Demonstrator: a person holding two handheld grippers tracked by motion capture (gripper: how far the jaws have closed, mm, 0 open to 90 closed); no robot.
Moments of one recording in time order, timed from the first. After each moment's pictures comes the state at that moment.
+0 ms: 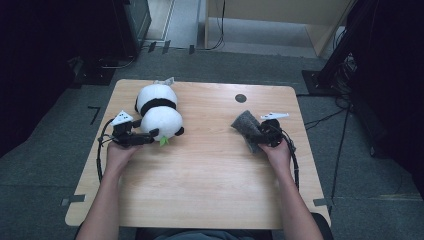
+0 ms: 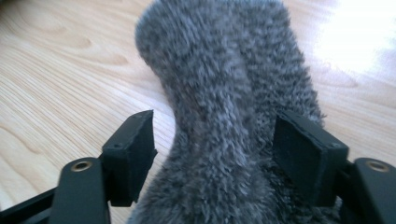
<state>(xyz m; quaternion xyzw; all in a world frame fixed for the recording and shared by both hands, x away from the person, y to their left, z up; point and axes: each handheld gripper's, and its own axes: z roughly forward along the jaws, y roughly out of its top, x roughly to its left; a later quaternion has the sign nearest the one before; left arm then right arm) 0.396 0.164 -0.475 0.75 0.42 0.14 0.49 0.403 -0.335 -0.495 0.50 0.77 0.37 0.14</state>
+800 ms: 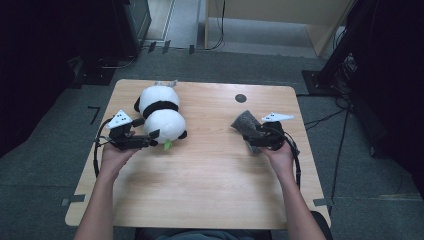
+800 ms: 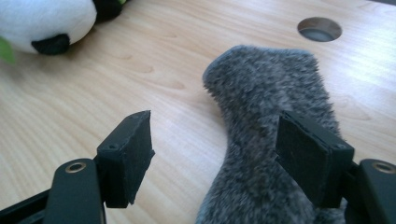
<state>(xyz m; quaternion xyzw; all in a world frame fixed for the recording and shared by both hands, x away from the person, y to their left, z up) 0.365 0.149 -0.435 0.77 0.36 0.16 0.51 0.372 -0.323 -0.459 0.45 0.78 0.41 0.15</state>
